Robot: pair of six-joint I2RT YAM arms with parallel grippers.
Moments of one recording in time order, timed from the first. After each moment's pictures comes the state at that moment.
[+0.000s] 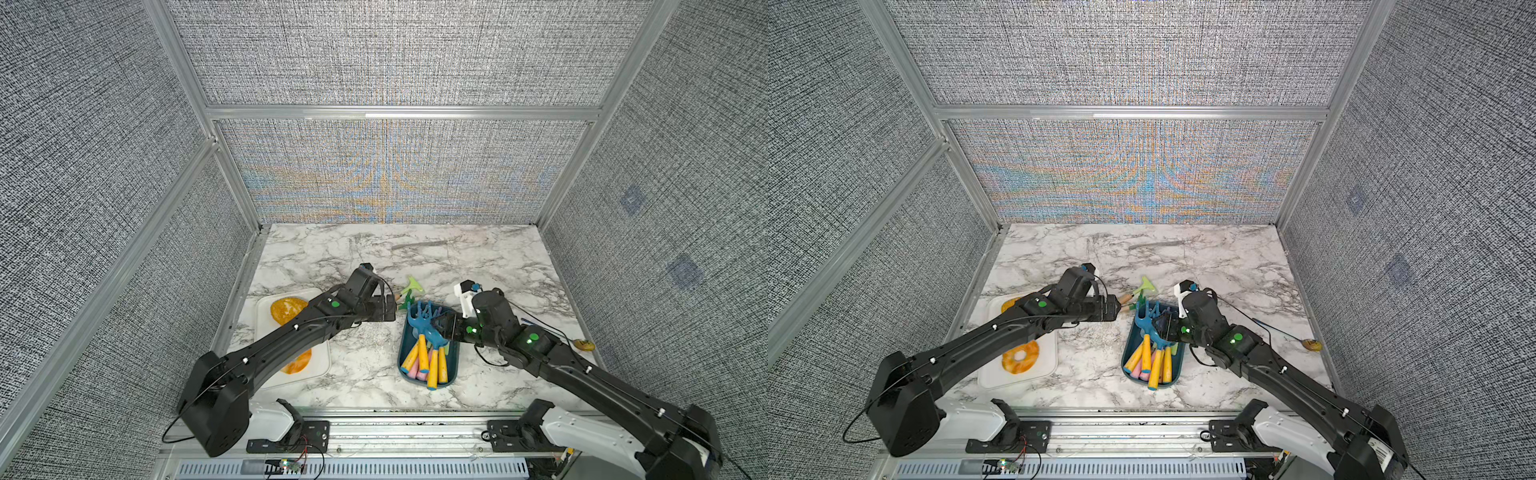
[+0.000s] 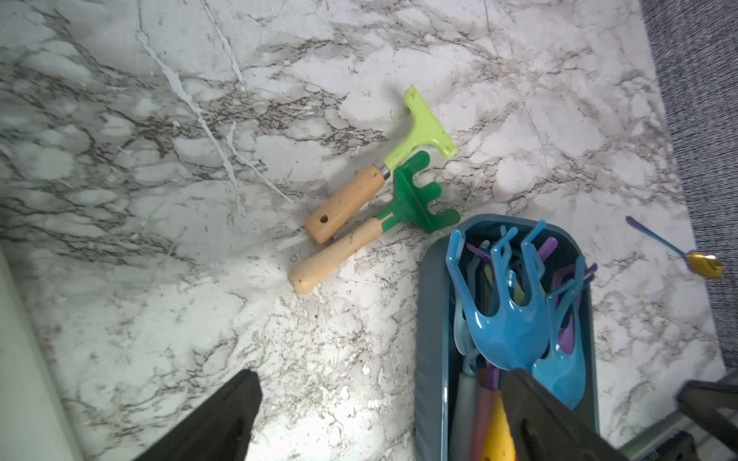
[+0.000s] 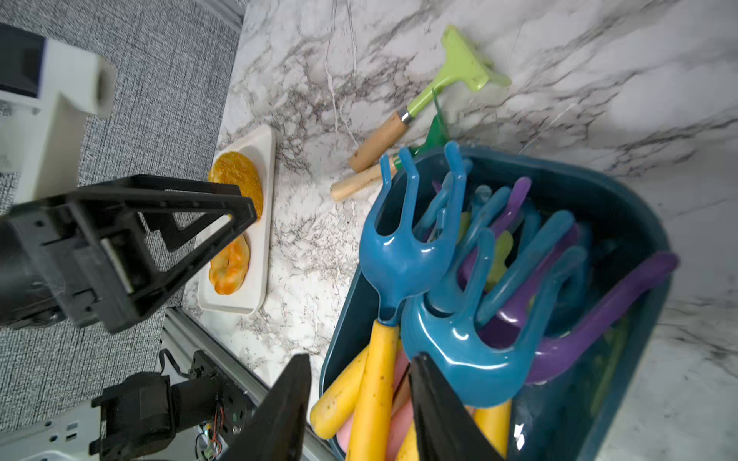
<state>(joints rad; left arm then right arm) -0.72 1.41 1.06 -0.55 0.00 -0.57 0.68 0.99 0.73 -0.38 -0.12 0.76</state>
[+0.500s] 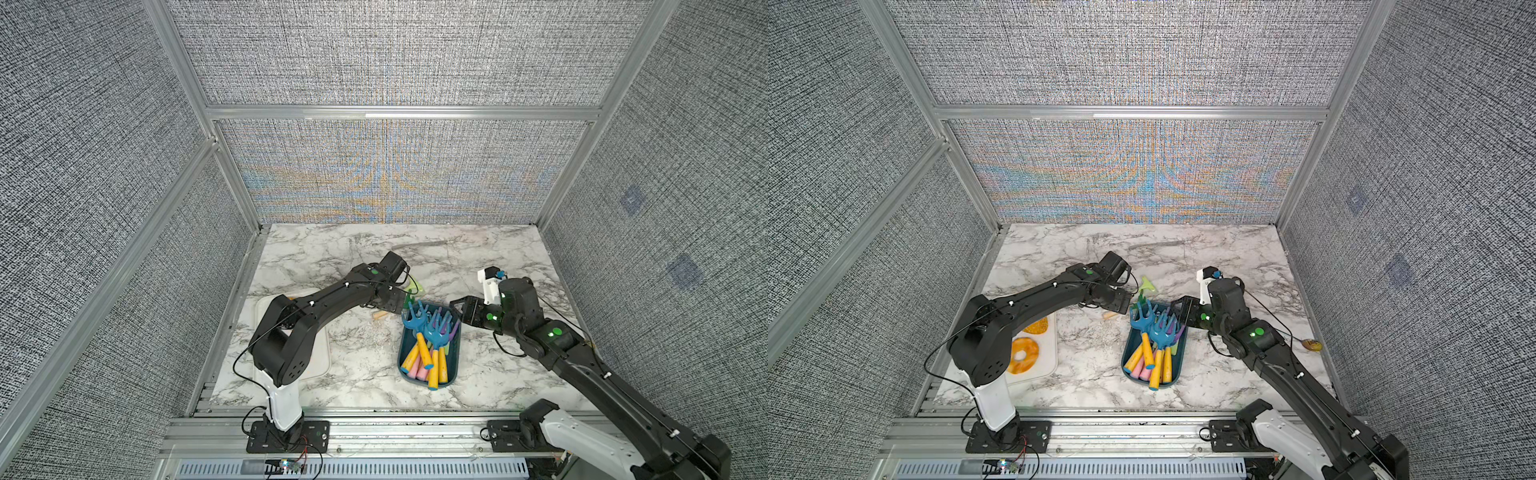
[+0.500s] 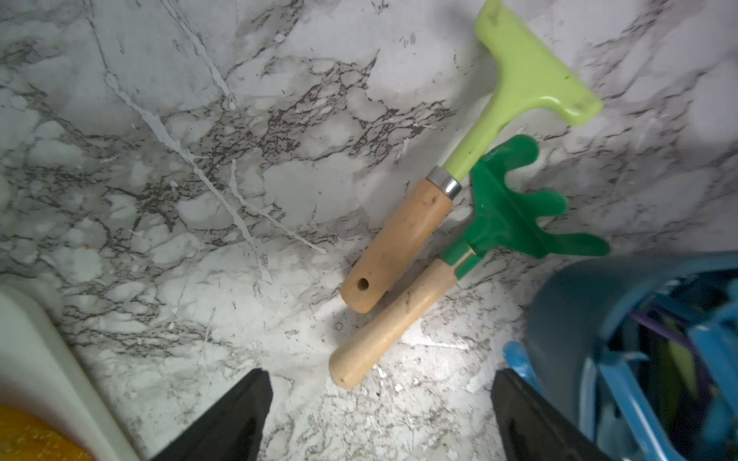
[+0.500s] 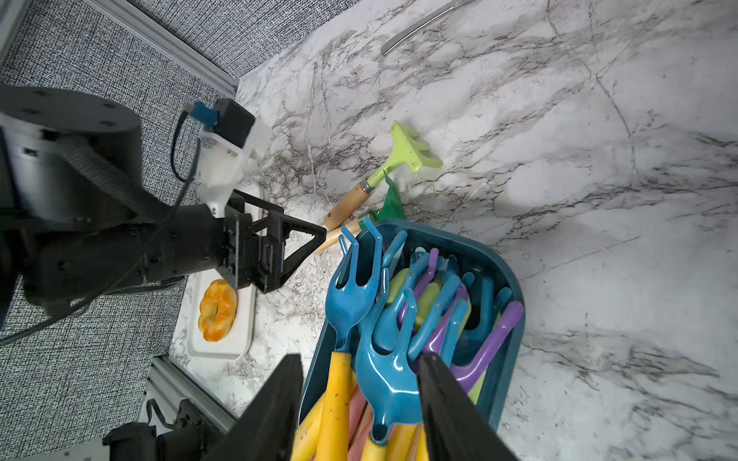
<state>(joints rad) -0.71 1.88 1.40 -0.75 -0.14 -0.32 0.47 0.94 0.78 -0.45 -0.20 0.65</state>
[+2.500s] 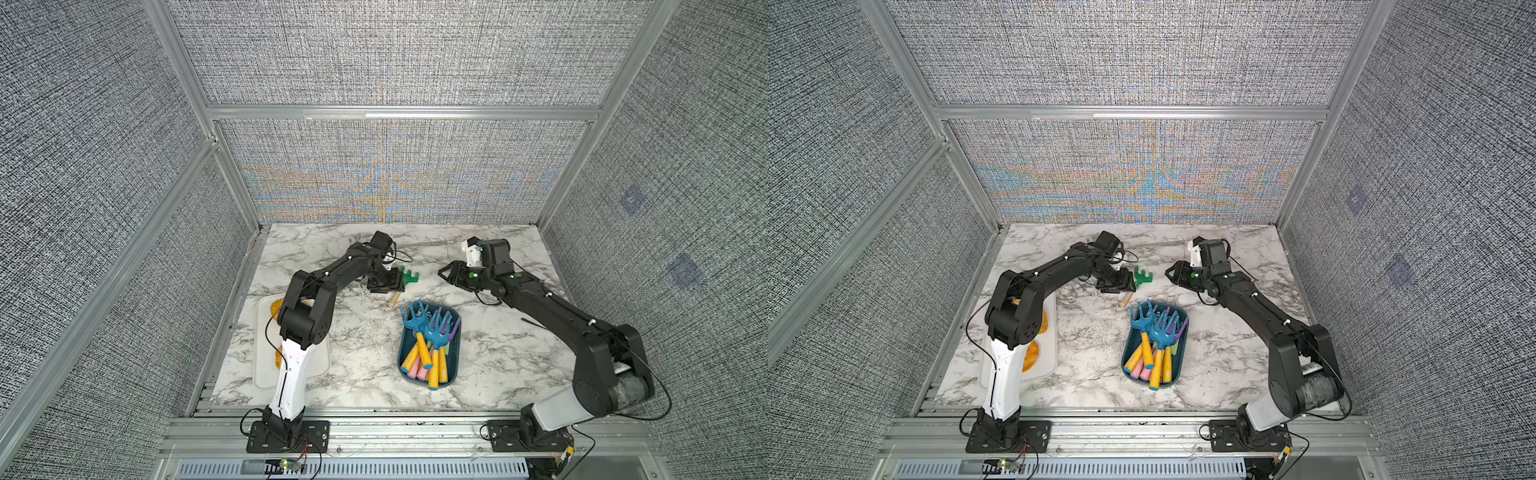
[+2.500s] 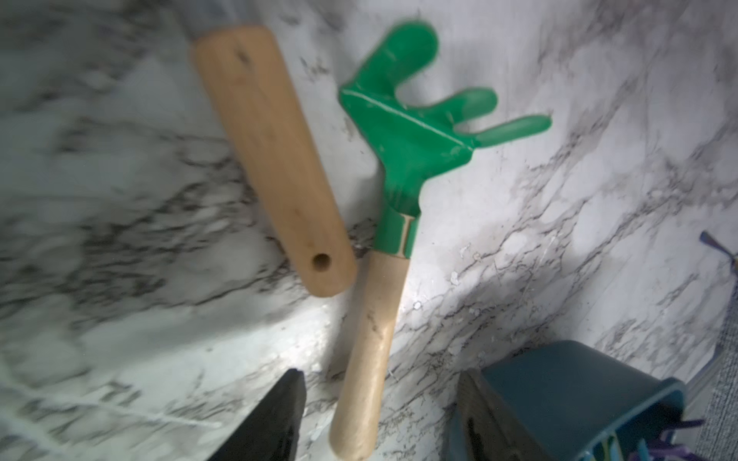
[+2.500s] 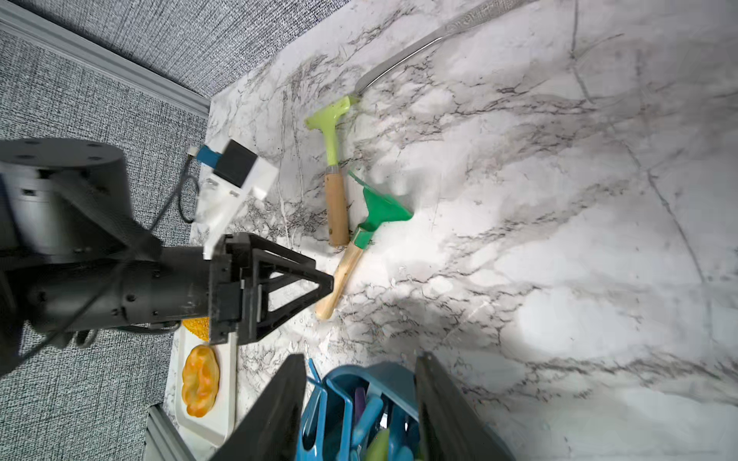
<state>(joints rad) -0.50 2.17 1.72 -0.77 0.38 -0.40 0.31 1.58 1.11 -0.25 -0.39 0.57</state>
